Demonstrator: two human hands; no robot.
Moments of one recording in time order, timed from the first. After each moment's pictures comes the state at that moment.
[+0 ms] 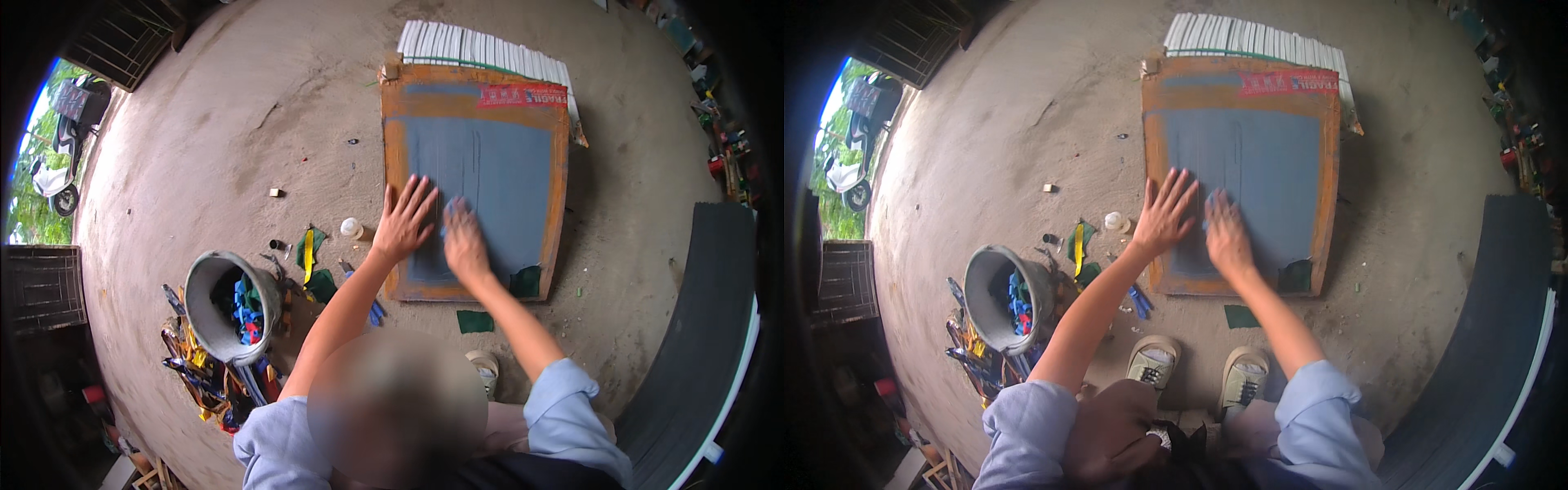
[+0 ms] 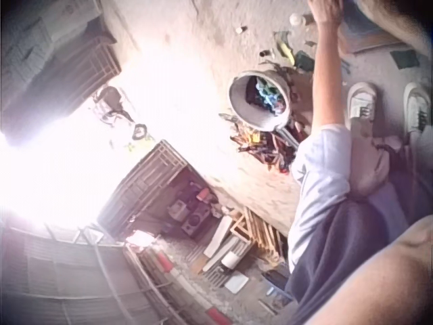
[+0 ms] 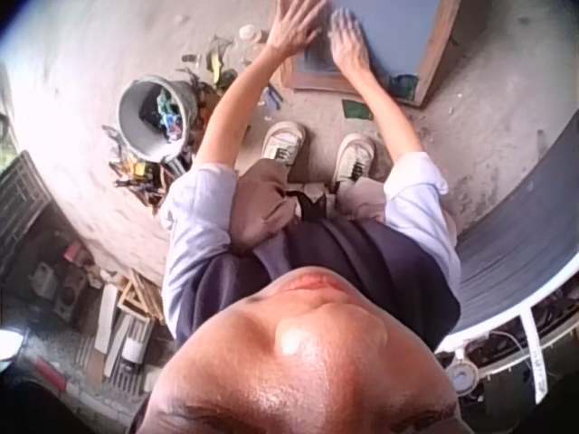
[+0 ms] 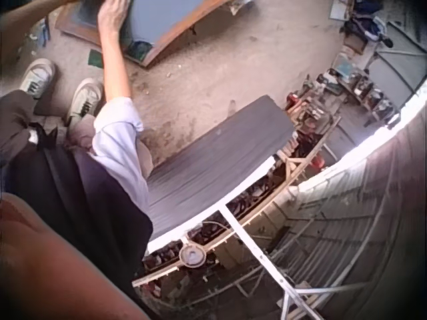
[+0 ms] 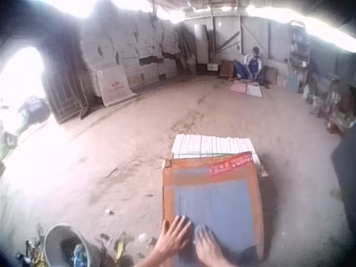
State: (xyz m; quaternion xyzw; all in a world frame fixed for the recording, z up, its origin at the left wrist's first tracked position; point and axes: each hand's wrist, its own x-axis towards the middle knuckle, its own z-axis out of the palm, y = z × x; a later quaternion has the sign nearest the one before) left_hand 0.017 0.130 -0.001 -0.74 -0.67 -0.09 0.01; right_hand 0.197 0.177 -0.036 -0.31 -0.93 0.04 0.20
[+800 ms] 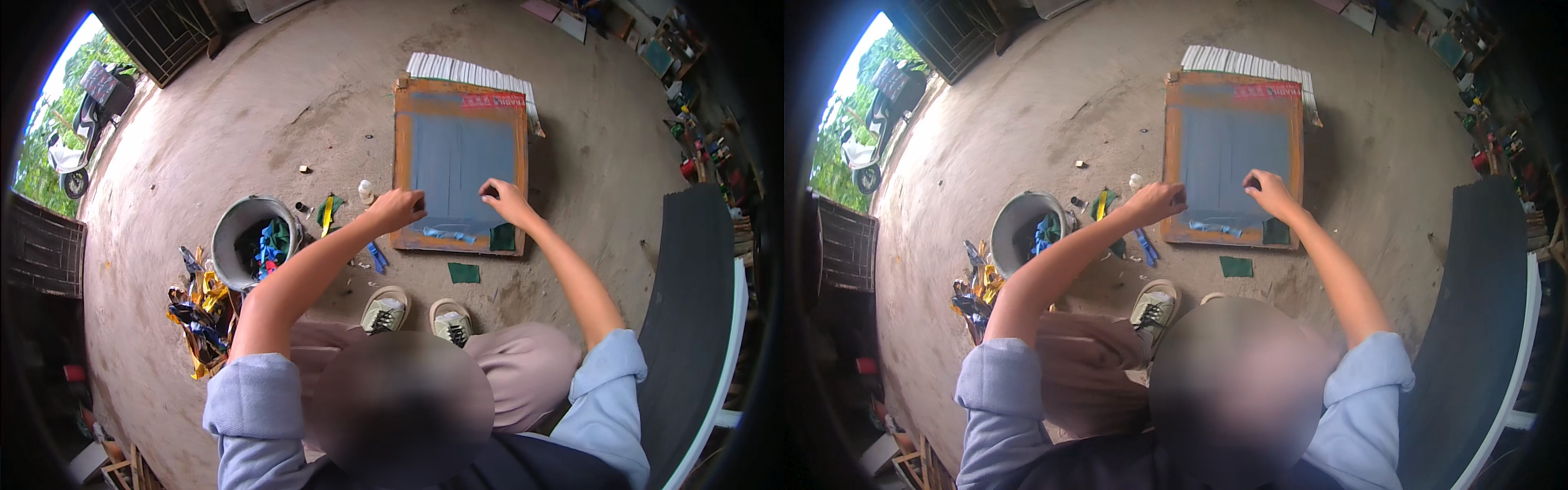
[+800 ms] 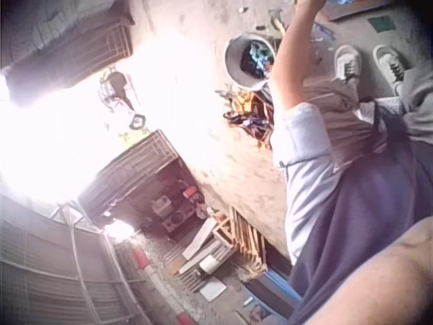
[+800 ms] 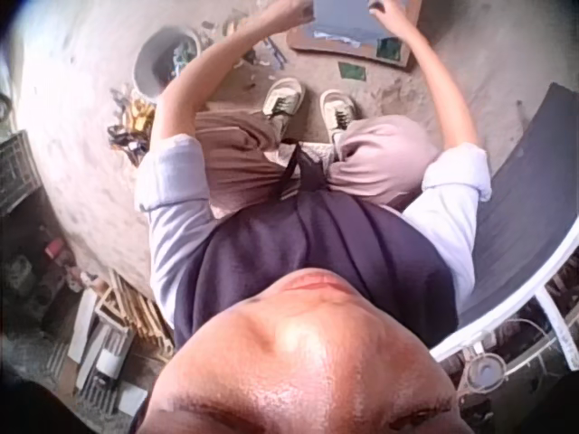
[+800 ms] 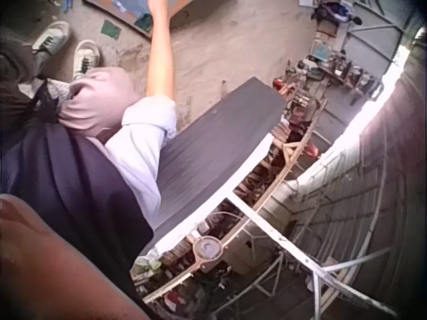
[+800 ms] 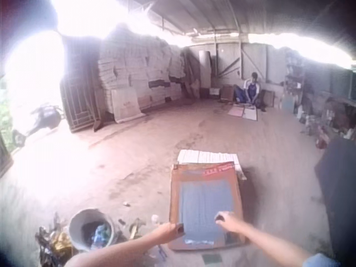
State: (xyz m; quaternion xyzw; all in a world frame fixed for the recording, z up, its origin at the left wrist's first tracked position) left_hand 0.040 0.037 0.150 -0.72 -0.63 -0.17 -0.22; right_hand 0.288 0.175 0.155 -0.35 -0.86 0.34 0.12
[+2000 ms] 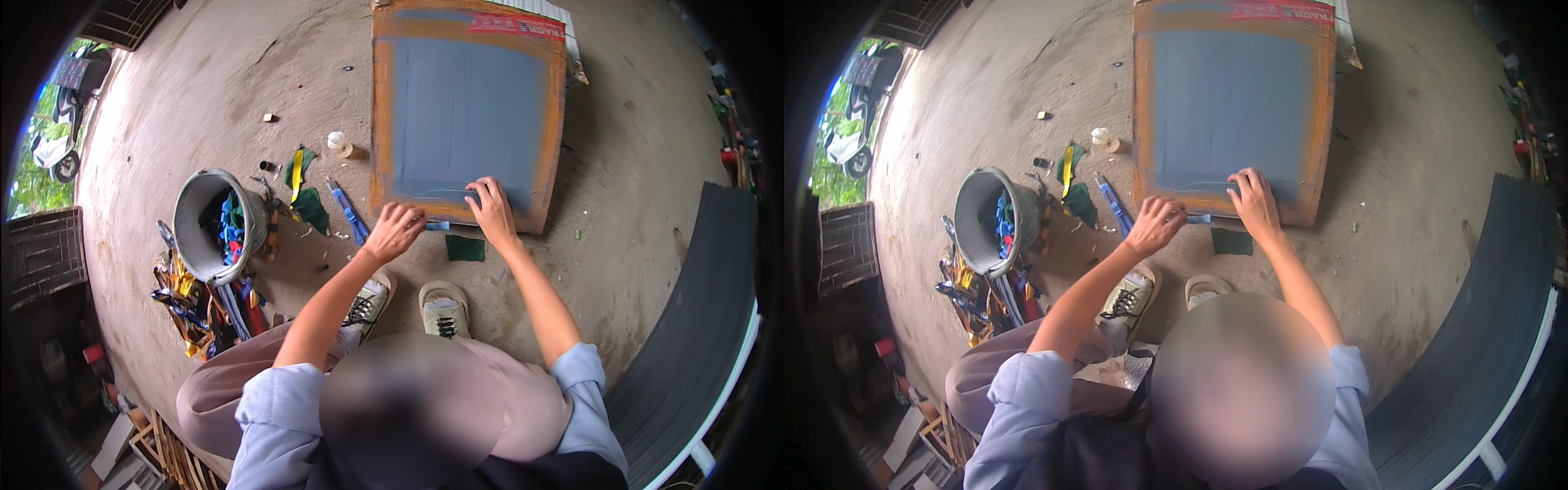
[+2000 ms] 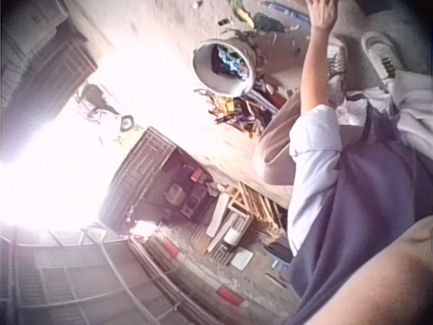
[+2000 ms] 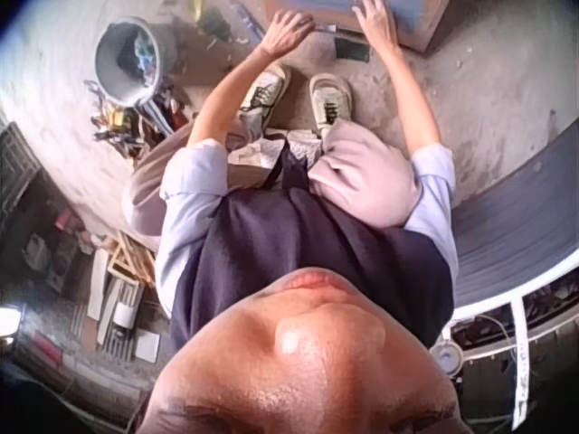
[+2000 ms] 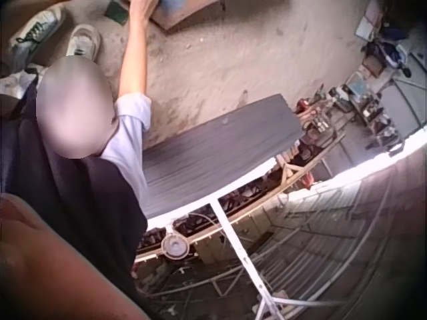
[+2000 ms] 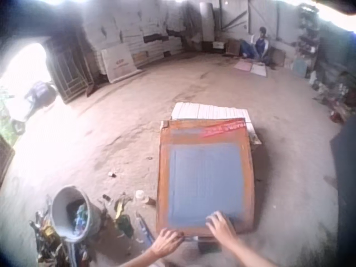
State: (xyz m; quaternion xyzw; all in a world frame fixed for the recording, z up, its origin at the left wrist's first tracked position) left_hand 0.095 -0.008 -0.042 -0.78 -0.60 -0.17 -0.02; right_hand 0.294 0.146 -0.013 -0.33 -0.89 0.23 0.22
